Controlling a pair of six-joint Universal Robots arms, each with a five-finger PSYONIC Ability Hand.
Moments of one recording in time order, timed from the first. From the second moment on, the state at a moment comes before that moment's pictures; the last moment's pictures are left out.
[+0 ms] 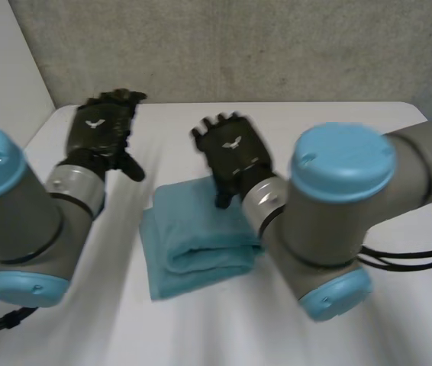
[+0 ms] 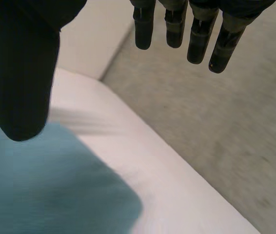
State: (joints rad) left arm 4.23 -1.86 -1.60 3.50 -1.65 3.17; right arm 2.33 -1.04 1.23 -0.13 1.60 2.85; left_hand 0.18 0.16 0.17 0.17 0.02; right_hand 0.21 0.22 0.21 0.23 0.07
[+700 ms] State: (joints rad) left arm 4.12 -2.10 -1.51 3.18 -1.76 3.08; right arm 2.16 -0.71 0.91 0.26 1.38 3.14; left_hand 0.18 0.17 0.17 0.17 0.02; right_hand 0.21 0.22 0.21 0.23 0.07
